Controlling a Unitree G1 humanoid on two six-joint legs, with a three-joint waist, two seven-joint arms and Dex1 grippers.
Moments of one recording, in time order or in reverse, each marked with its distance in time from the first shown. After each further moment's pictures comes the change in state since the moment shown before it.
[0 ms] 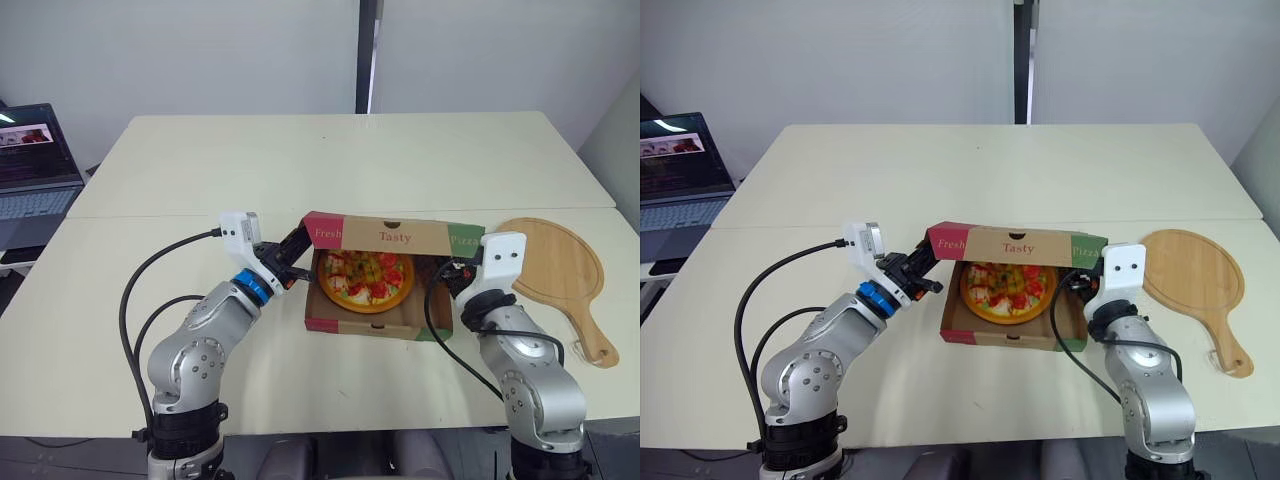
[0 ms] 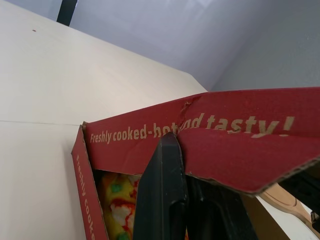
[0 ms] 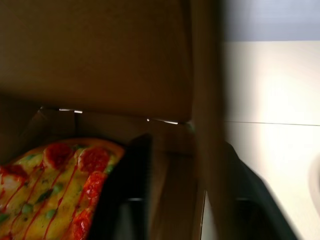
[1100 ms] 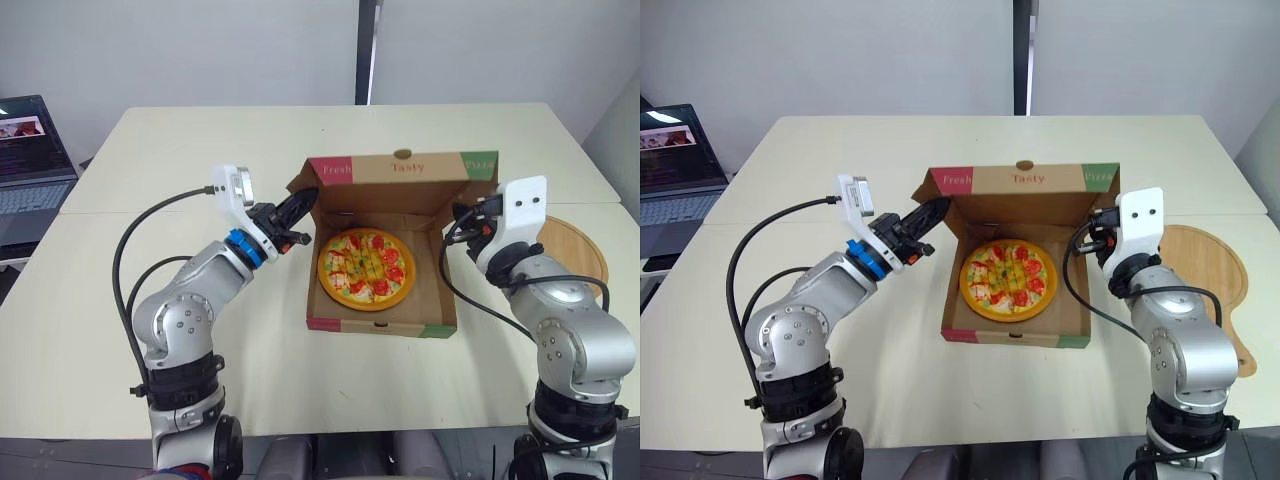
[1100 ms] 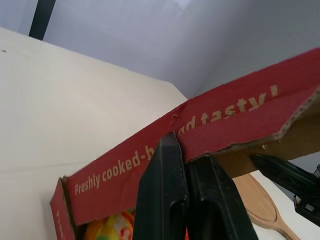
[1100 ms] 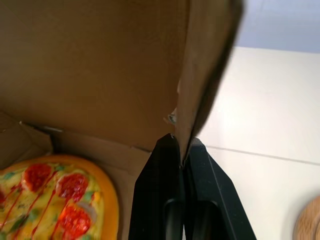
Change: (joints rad) left arm -0.205 -0.013 0.127 0.060 -0.049 0.165 -0.042; right arm -0.291 -0.126 -0.113 -0.047 0.069 0.380 0.046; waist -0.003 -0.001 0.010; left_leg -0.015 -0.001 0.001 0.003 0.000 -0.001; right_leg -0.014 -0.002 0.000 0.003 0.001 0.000
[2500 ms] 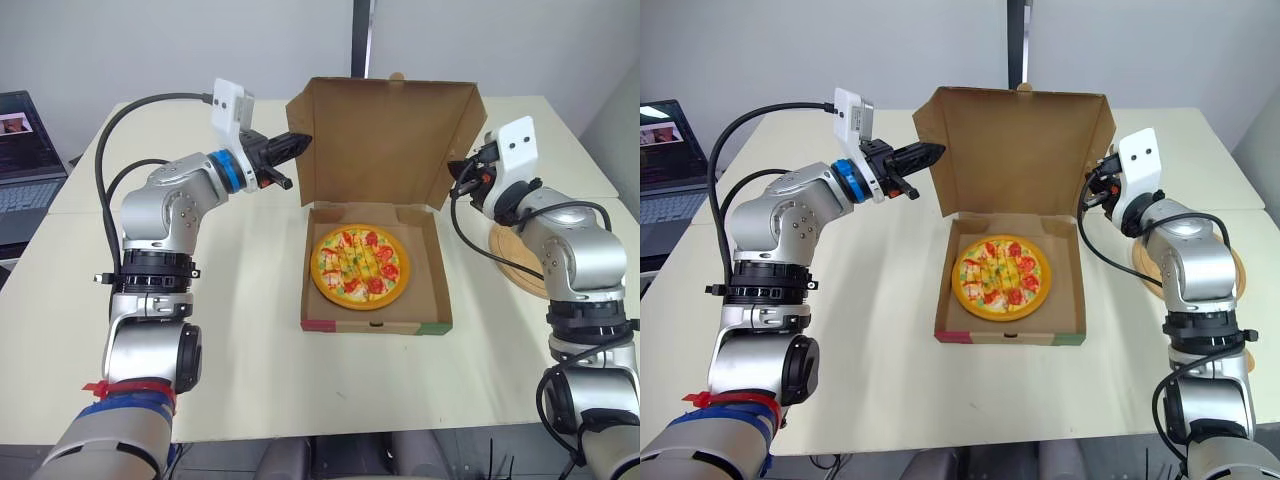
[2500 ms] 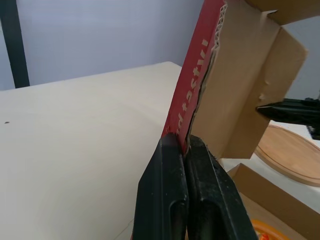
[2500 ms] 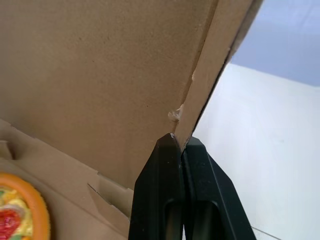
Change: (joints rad) left arm -0.509 0.325 -0.166 0.649 0.304 -0.269 -0.435; right arm -0.349 -0.239 0.065 0.546 -0.009 -0.263 0.243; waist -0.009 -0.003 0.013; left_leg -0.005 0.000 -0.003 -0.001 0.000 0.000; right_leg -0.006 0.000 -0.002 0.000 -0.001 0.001
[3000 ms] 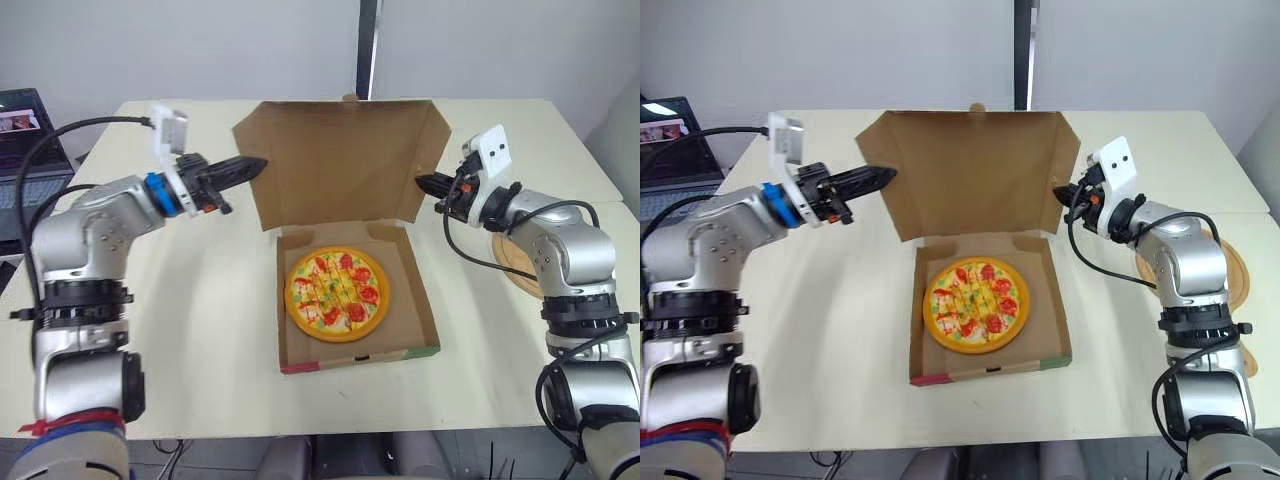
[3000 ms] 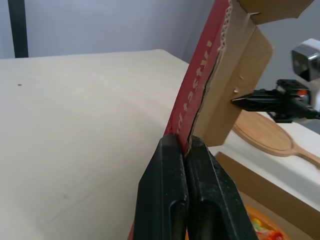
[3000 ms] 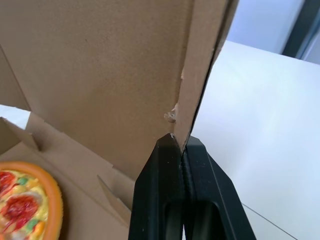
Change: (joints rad) left arm 0.126 0.199 0.043 -0.024 -0.139 0.063 -0.175; right arm -0.032 -0.001 0.042 0.126 0.064 -0.053 0.205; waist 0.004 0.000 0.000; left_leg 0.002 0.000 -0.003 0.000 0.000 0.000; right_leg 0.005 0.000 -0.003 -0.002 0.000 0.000
